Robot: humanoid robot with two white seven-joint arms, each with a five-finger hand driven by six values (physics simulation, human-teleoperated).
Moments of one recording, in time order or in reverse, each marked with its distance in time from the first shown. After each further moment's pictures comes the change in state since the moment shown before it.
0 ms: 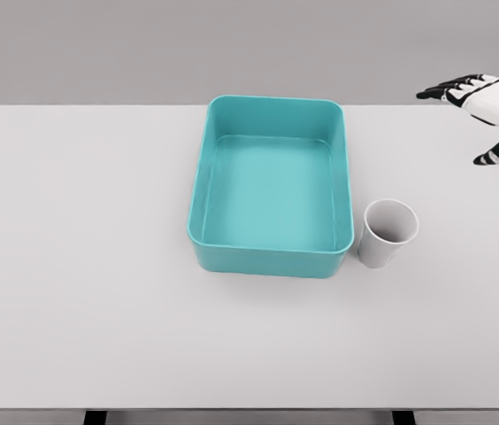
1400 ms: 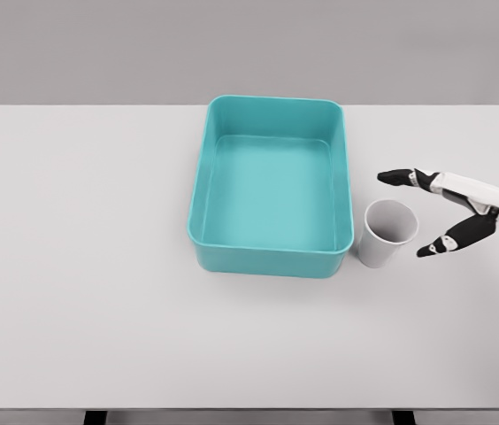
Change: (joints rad) left arm 0.000 0.000 0.000 0.000 0.000 0.000 0.000; right arm 0.071 0.085 0.242 0.323 -0.793 -0.354 0.212
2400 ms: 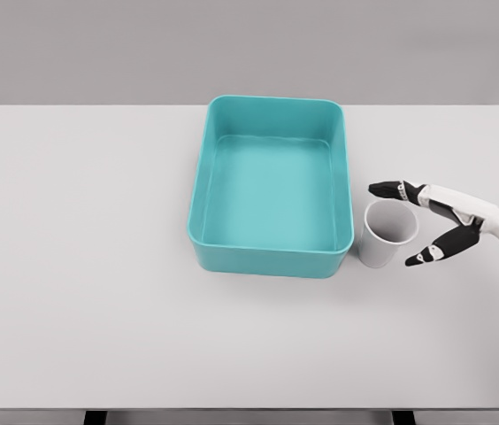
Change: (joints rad) left arm 0.000 0.000 0.000 0.000 0.000 0.000 0.000; right arm 0.002 0.056 0.048 0.072 -0.015 0.020 0.000
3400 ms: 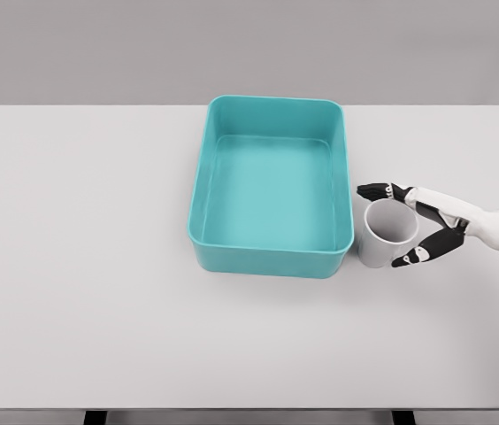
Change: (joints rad) left arm 0.000 0.000 0.000 0.000 0.000 0.000 0.000; right arm -0.002 0.051 0.007 0.022 -0.004 0.002 0.000
